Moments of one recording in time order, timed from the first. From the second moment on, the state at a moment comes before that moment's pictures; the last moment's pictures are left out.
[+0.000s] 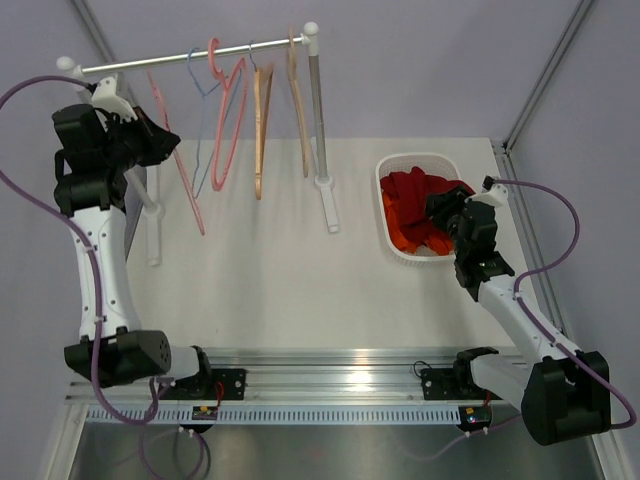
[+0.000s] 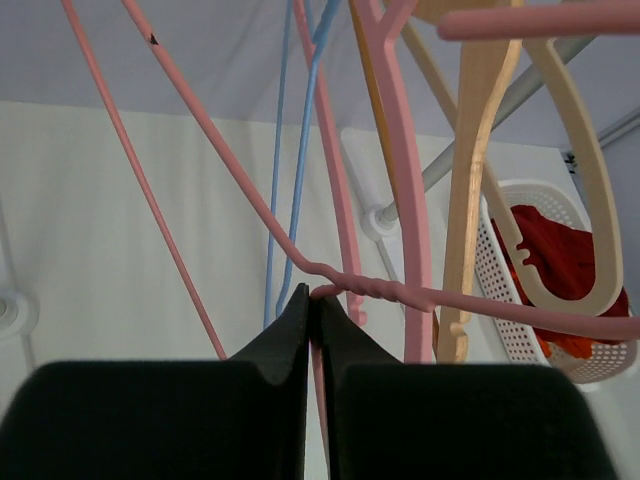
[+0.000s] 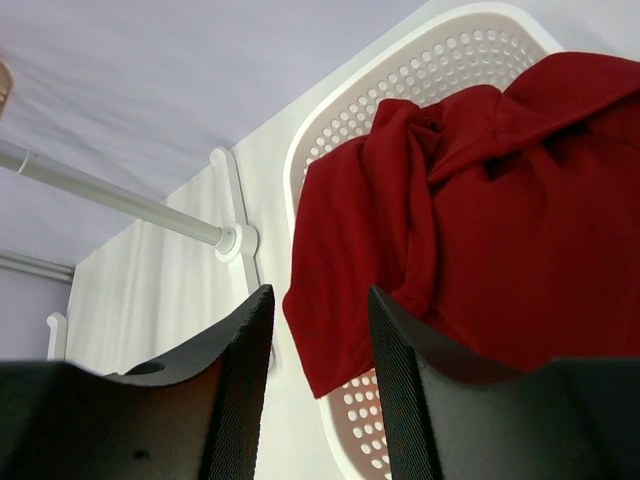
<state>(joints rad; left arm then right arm) 0.23 1.30 1.63 -0.62 0.49 -0.22 0.18 1.07 0.65 0.22 0.18 0.70</state>
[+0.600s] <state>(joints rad) 0.37 1.76 2.03 -0.44 1.00 -0.42 0.19 1.11 0.63 0.28 0.12 0.71</state>
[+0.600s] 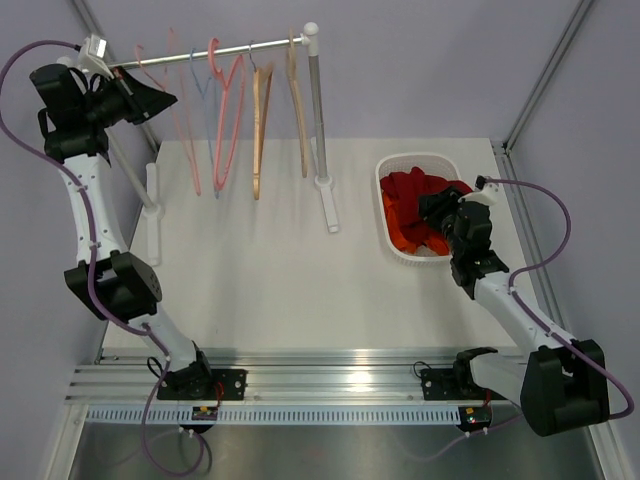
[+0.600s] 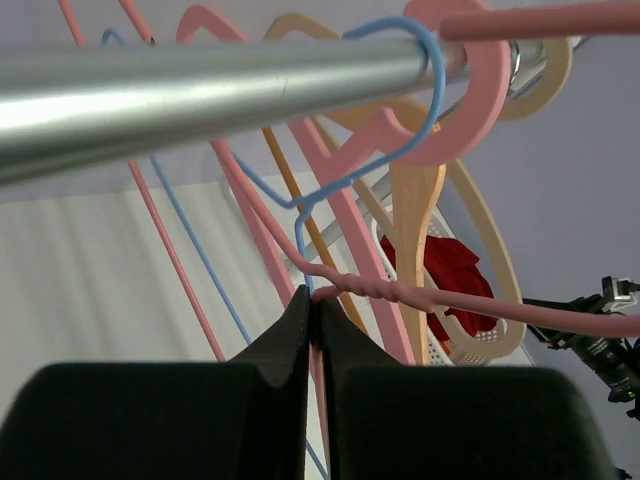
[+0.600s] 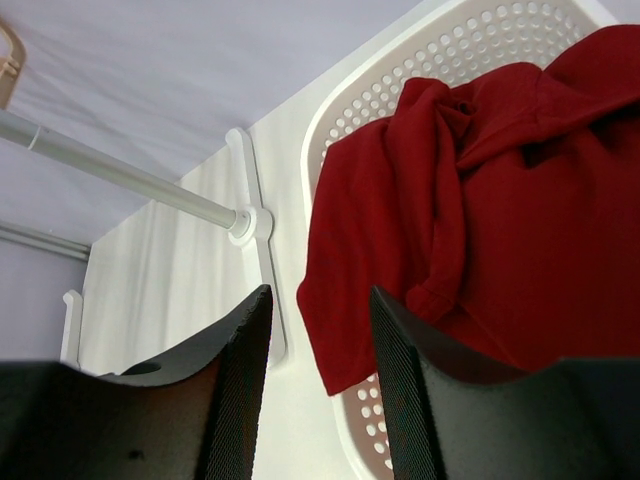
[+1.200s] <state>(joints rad) 0.39 1.98 2.15 -0.22 1.03 -0.62 0.27 1.08 0.63 0.29 0.18 0.63</state>
